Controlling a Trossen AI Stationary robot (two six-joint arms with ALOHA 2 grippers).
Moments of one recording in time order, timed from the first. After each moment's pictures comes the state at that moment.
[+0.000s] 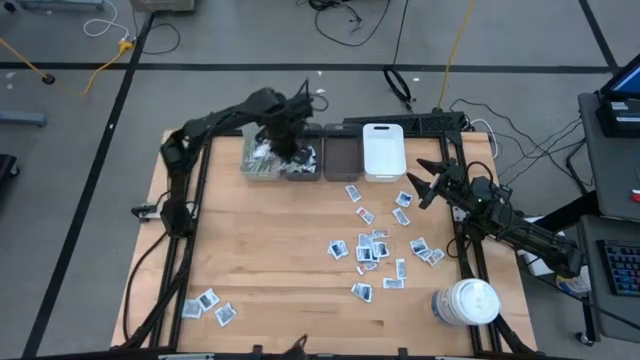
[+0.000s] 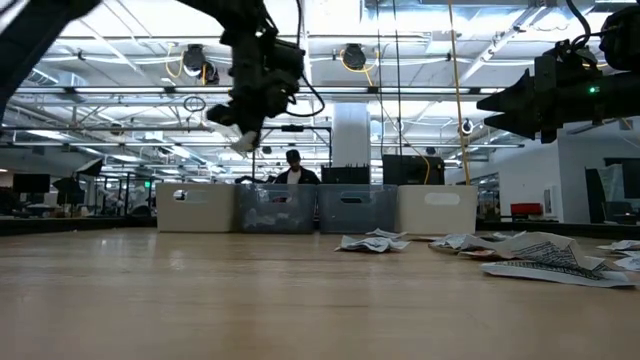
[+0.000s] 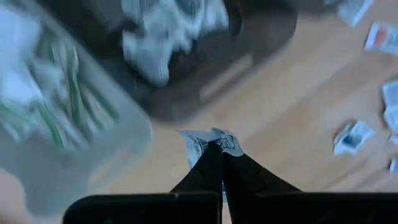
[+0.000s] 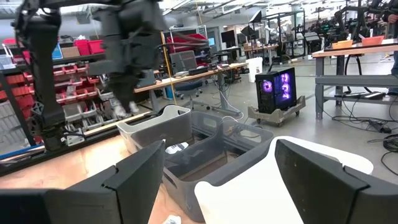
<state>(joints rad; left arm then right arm) 0.57 1.96 1.85 -1.42 0.23 -0.39 -0.50 0.02 0.01 0.08 0.10 0.17</state>
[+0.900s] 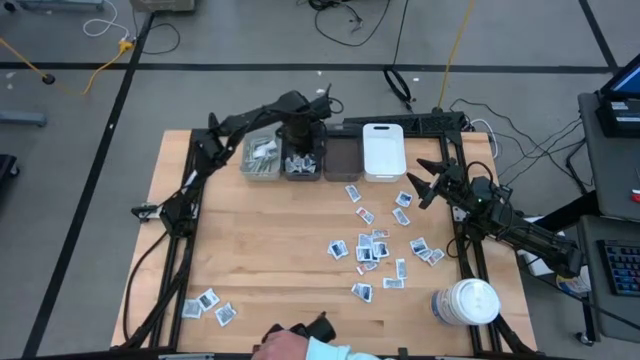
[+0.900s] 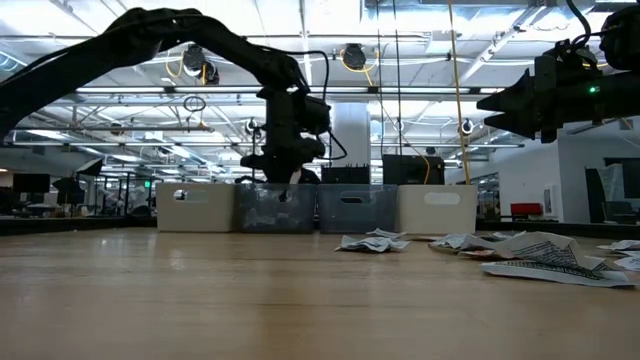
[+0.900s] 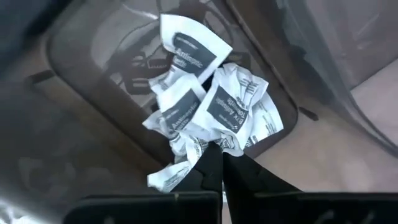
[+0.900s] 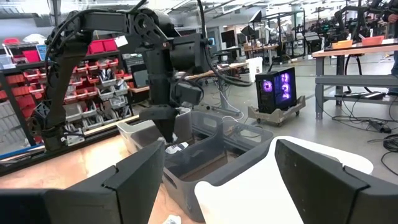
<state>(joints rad) 0.62 2.34 2.13 -1.38 0.13 -0.27 -0.50 0.02 0.01 0.08 0.10 0.17</state>
